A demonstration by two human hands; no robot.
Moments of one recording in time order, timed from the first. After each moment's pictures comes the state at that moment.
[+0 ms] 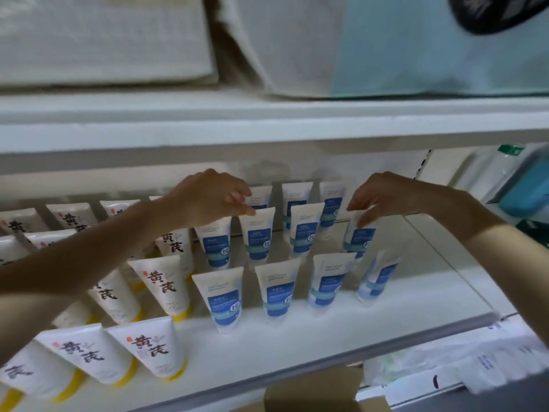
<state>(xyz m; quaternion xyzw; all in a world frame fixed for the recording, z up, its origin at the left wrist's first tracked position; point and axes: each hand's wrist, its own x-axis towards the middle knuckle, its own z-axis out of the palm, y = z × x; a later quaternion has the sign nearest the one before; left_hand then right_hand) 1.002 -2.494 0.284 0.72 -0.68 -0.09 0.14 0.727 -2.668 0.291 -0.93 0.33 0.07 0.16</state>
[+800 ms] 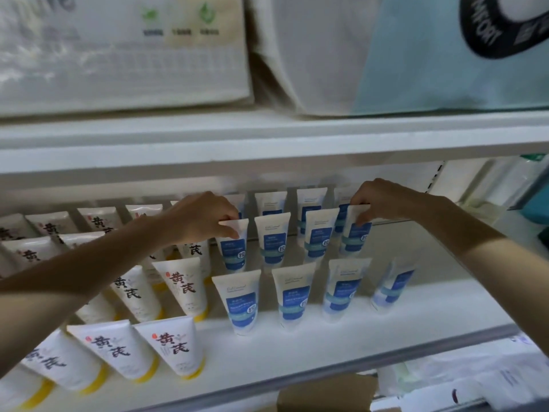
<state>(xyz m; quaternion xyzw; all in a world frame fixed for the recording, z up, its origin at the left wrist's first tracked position) 1.029 -2.472 0.265 0.74 -0.67 -0.08 0.04 0.755 -2.679 0.270 -0.94 0.33 0.08 0.08</state>
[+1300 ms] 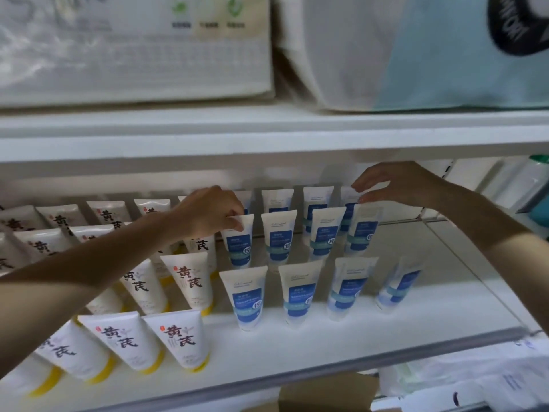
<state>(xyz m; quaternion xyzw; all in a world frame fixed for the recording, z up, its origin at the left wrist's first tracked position) 1.031 -2.475 0.261 0.74 -0.67 -0.05 0.08 0.746 -2.656 0.302 -0.88 0.35 -0.14 0.28</state>
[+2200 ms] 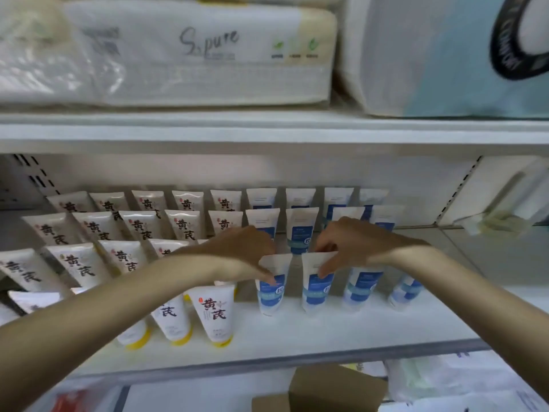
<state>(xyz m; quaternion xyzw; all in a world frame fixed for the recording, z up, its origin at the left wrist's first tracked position) 0.977 -2.407 0.264 0.71 -0.68 -0.16 -0.02 0.803 -2.538 0.274 -0.96 0.19 0.10 0.15</state>
